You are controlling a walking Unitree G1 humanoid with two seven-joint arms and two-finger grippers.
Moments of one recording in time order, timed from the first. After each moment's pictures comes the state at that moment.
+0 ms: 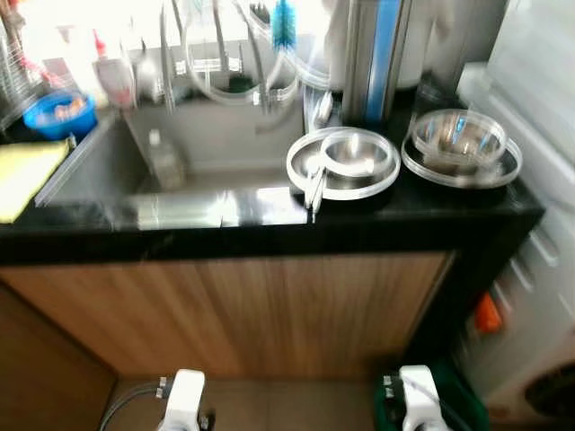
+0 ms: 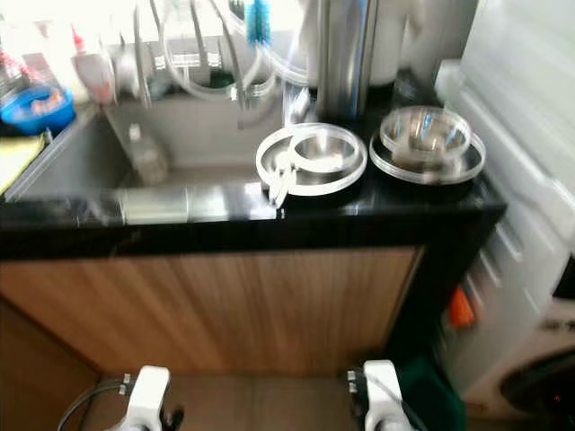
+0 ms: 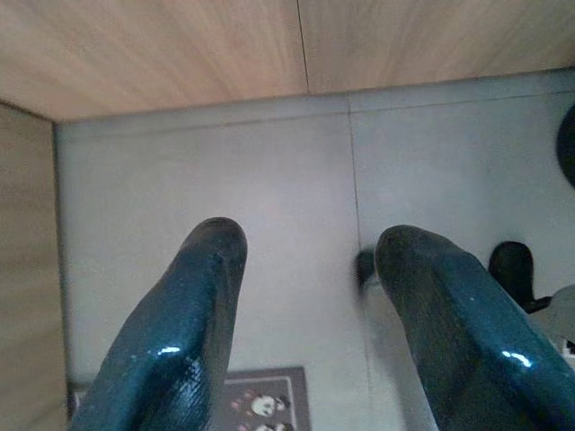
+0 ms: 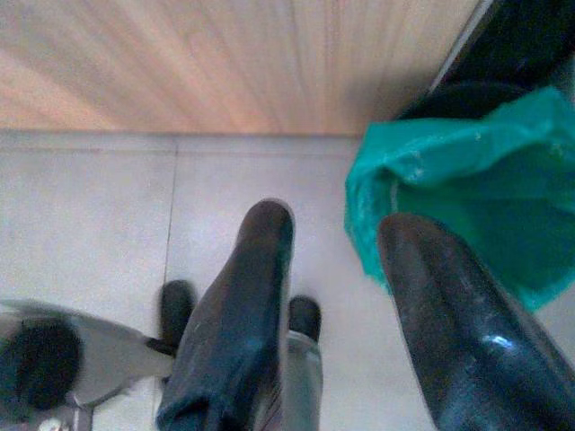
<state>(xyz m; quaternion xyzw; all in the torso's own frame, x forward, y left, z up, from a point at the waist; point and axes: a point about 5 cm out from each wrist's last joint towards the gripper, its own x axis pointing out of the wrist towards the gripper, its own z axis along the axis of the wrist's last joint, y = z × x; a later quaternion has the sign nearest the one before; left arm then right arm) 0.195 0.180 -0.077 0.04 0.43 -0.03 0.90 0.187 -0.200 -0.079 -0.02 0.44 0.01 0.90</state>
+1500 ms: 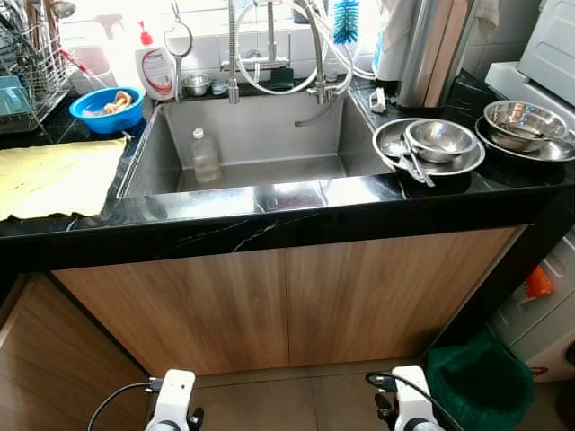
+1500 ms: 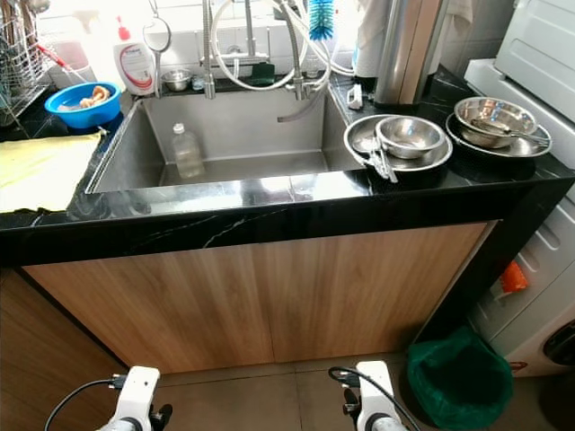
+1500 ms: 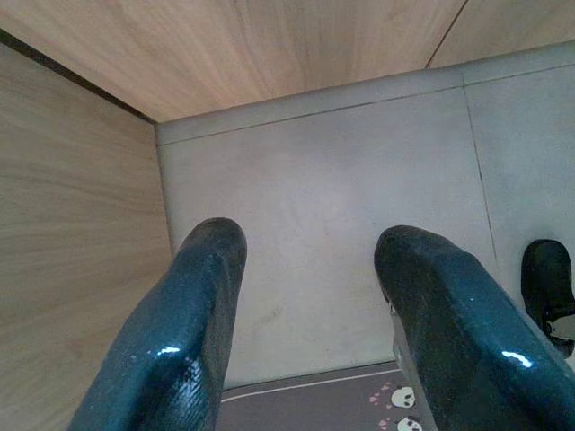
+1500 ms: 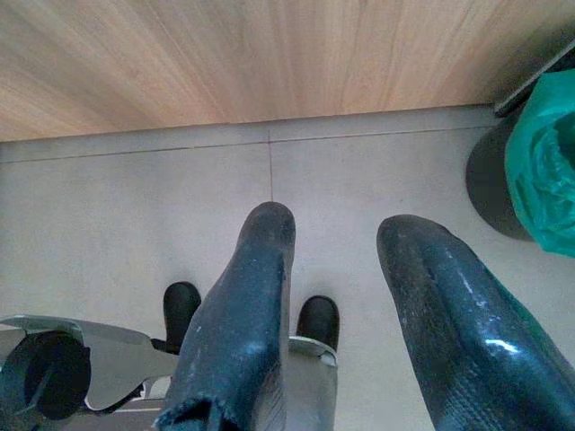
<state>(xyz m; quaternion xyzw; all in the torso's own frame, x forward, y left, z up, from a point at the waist) 0.198 0.194 -0.074 0.06 0.42 -0.02 0.90 0.189 -0.190 -0.079 -0.01 0.44 0.02 0.90</state>
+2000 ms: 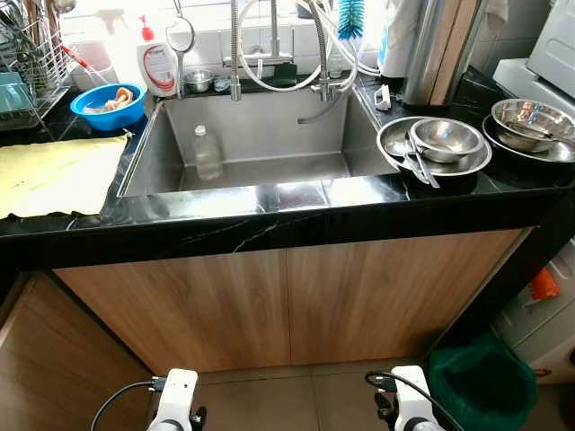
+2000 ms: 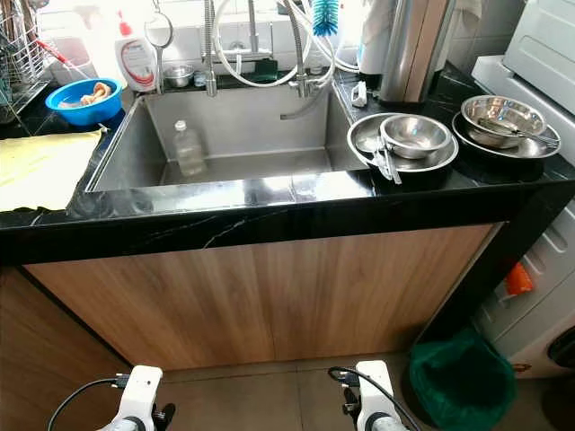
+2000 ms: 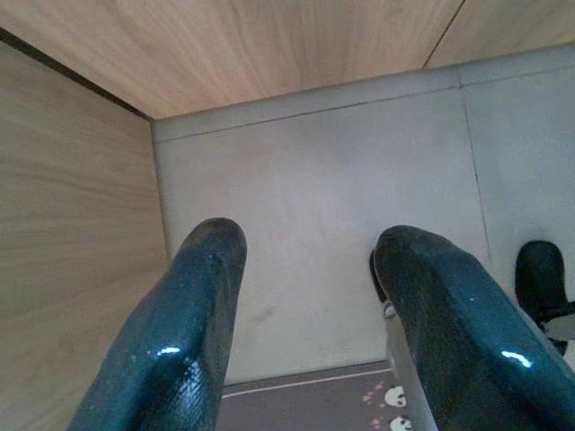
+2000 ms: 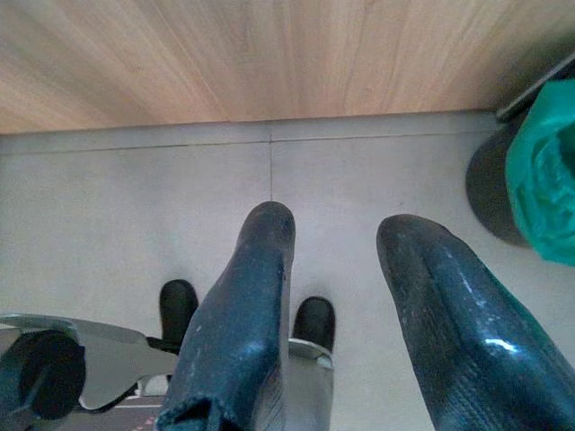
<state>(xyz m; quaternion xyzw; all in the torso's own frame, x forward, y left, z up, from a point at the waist) 0.202 0.190 -0.072 0.06 0.42 -0.02 0.91 0.191 -0.190 -0.078 -0.02 0.43 0.03 0.90</state>
